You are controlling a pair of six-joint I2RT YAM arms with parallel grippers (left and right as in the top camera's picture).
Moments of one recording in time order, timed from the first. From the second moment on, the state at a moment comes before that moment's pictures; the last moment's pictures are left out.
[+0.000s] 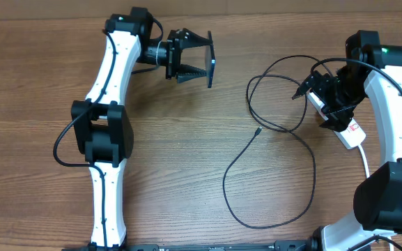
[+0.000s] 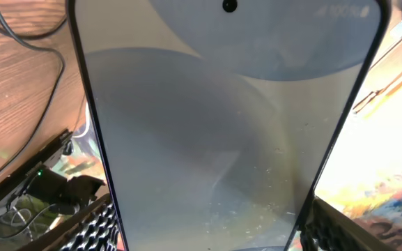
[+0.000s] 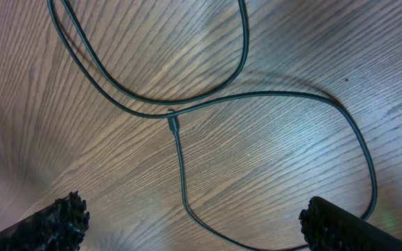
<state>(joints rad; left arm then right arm) -0.13 2.47 2.34 -1.44 1.52 -0.55 -0.12 1.78 1.63 -1.39 -0.30 0.62</state>
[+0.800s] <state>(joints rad) -0.12 2.47 2.34 -1.44 1.52 -0.55 0.02 1.78 1.63 -1.30 -0.64 0.22</state>
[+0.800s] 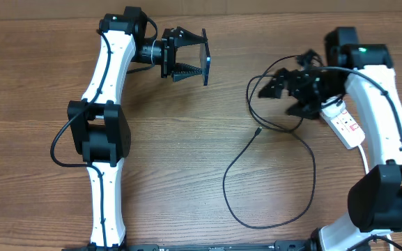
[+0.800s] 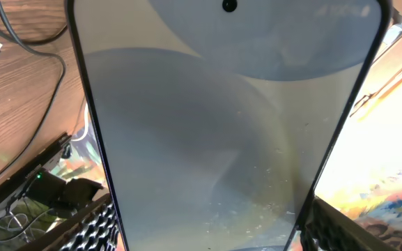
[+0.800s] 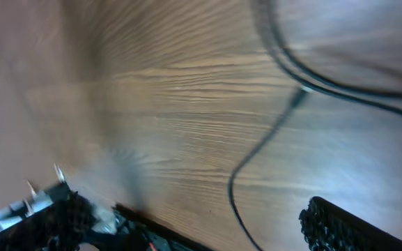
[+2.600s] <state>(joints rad) -0.11 2.47 2.34 -1.47 1.52 -0.55 0.19 1.26 1.64 -1.14 -0.20 0.35</state>
